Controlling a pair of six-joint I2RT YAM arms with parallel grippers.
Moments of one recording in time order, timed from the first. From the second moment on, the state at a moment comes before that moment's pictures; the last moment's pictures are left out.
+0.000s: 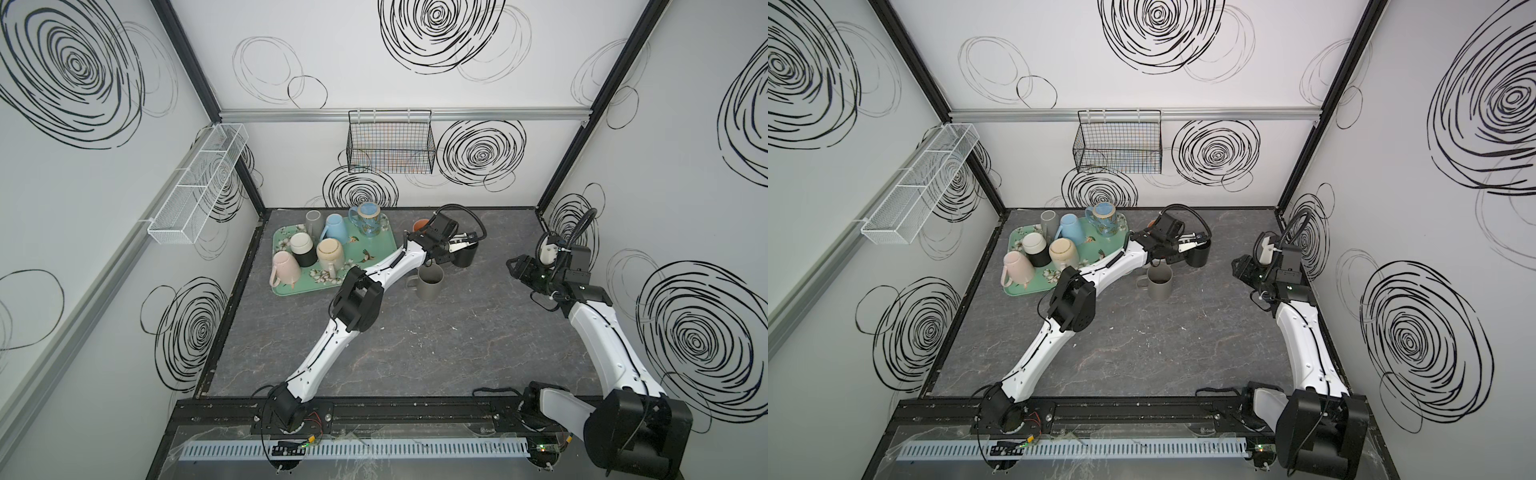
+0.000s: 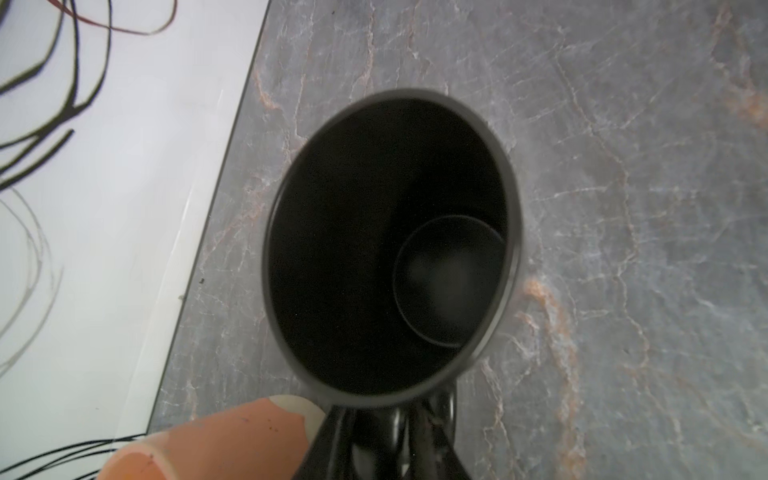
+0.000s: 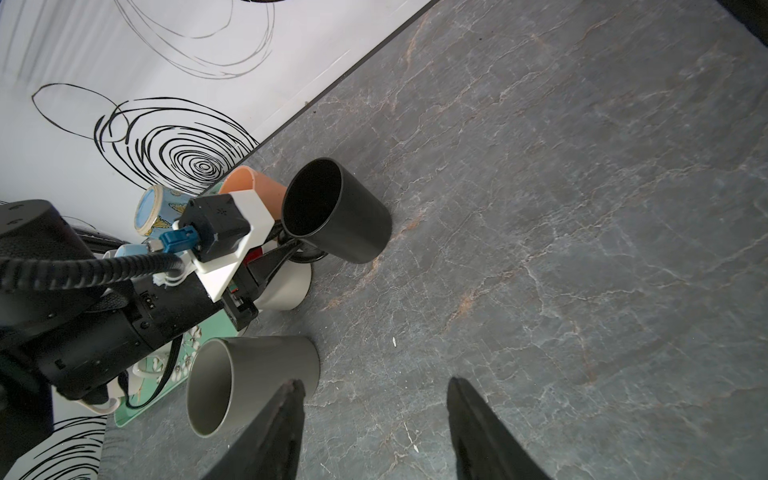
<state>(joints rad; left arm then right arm) -0.71 2.61 2.40 -0.52 0.06 0.70 -0.13 1.12 0.85 -0.43 -0.37 0.43</state>
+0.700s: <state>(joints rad) -0.70 2.44 2.21 -0.43 0.07 0.67 -0.11 1.14 0.87 -0.43 -0.37 0.43</state>
